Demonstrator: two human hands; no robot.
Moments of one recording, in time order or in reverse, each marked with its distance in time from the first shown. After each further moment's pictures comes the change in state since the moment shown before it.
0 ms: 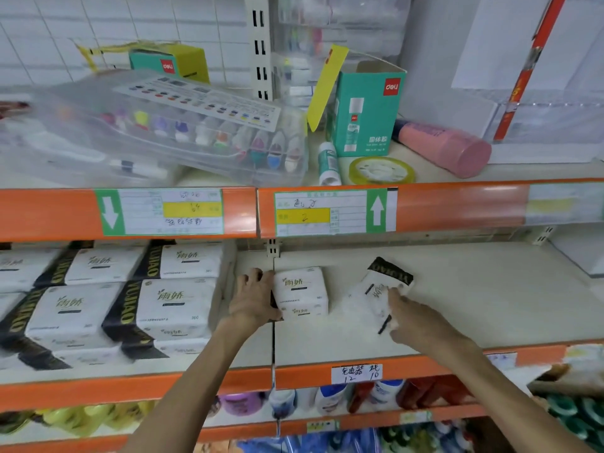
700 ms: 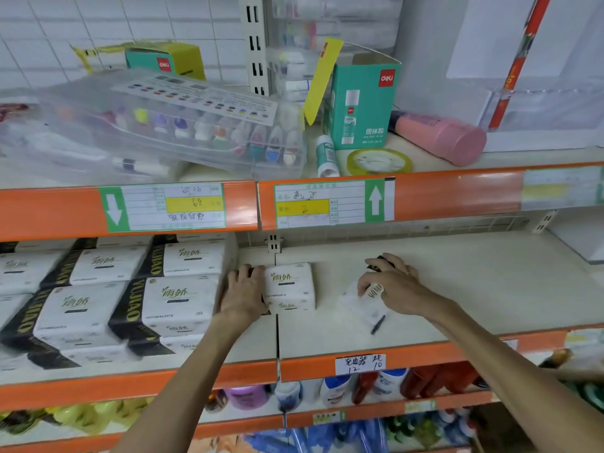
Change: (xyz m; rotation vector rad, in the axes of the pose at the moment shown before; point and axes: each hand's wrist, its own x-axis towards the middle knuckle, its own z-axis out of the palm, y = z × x) left_hand -0.004 -0.020 0.000 0.104 0.098 0.015; right_hand 0.038 -0.009 -0.017 0.123 -0.001 -0.116
